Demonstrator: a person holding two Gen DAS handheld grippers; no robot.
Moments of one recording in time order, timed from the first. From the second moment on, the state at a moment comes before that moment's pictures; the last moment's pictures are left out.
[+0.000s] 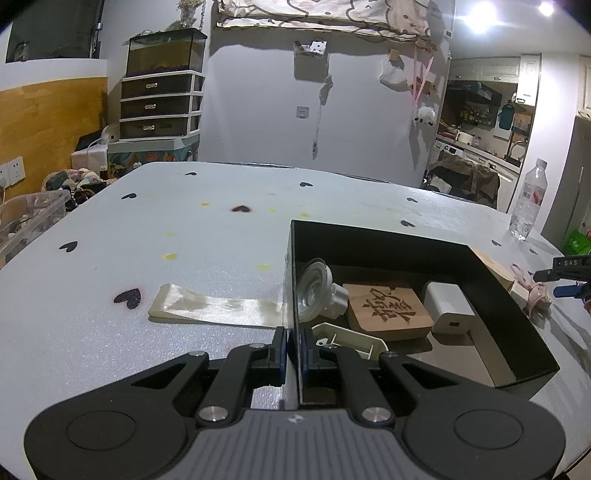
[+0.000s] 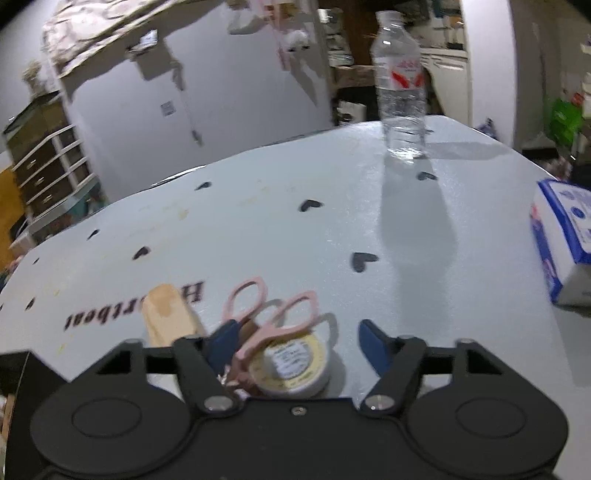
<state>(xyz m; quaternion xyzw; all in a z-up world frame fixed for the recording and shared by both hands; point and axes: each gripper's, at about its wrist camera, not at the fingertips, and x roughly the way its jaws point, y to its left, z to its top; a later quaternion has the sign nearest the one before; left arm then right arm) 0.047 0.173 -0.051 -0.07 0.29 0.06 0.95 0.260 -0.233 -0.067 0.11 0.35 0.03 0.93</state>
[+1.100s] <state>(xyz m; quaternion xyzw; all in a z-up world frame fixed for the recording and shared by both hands) 0.054 0.168 -0.055 -0.07 0.30 0.07 0.95 0.205 -0.237 -0.056 0.05 0.33 0.11 0.94</state>
